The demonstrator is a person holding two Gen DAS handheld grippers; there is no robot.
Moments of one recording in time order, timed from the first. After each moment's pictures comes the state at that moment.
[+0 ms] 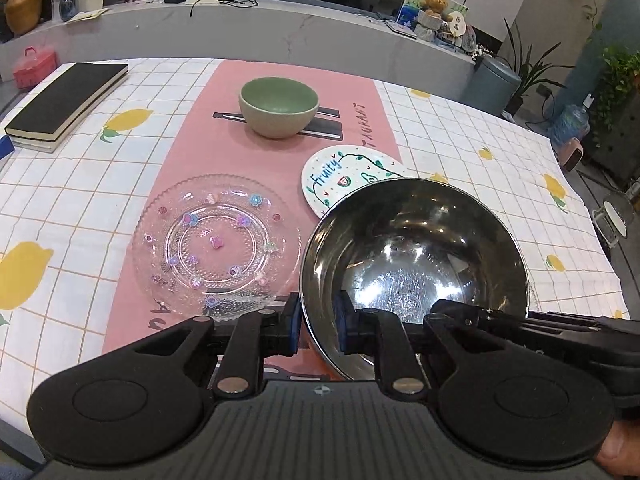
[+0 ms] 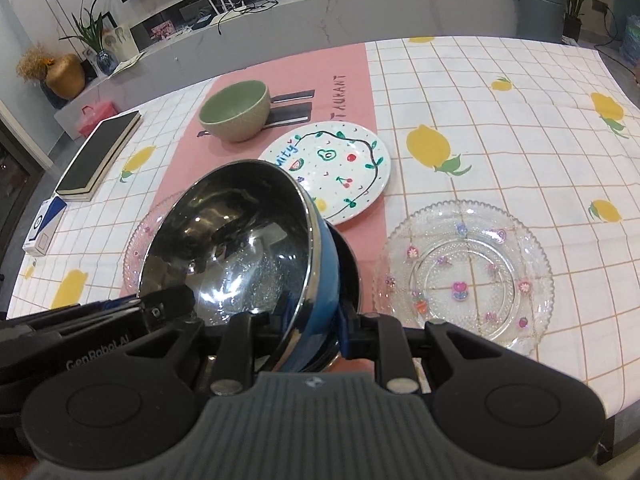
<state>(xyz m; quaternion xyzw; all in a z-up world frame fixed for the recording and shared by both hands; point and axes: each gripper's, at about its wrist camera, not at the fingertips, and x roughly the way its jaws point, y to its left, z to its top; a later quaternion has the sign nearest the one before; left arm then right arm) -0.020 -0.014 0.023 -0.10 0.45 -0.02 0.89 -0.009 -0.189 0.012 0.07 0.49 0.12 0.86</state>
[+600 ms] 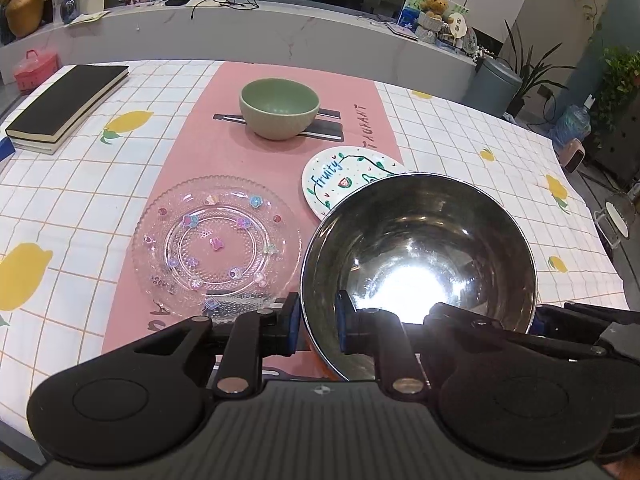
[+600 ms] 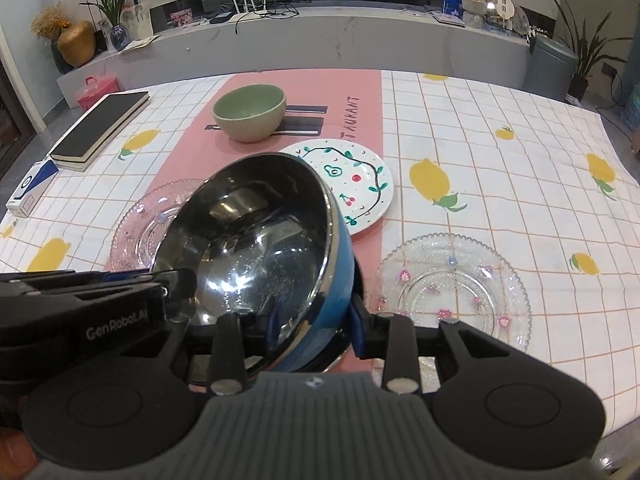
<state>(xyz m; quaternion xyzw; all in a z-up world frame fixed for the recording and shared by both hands) -0.018 -0.014 0.020 -0.10 0.45 -0.02 0.89 -0.024 -0.168 0.020 -0.02 0.45 0.12 0.88</state>
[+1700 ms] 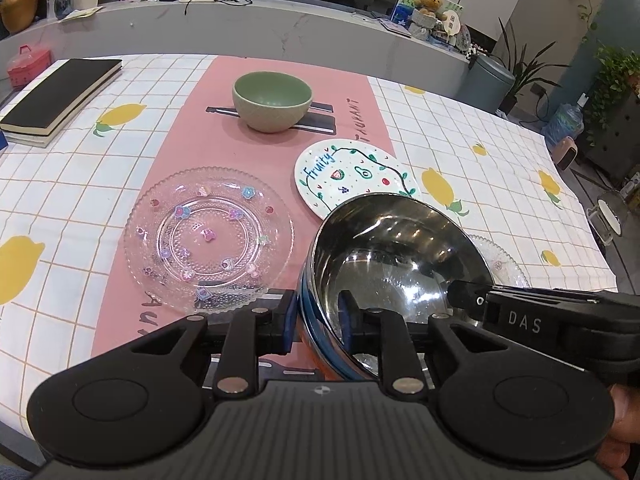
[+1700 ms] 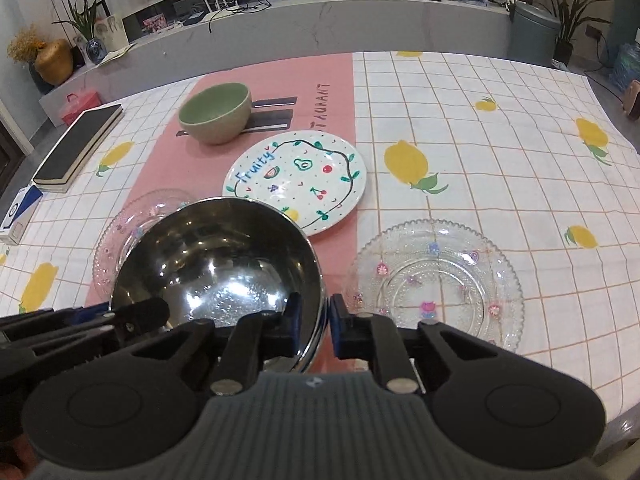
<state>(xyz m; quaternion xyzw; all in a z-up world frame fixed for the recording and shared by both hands) -0.019 -0.014 0.016 -0.11 0.45 -0.03 0.88 -0.004 -0.189 0.011 0.03 0.48 0.10 0.87</state>
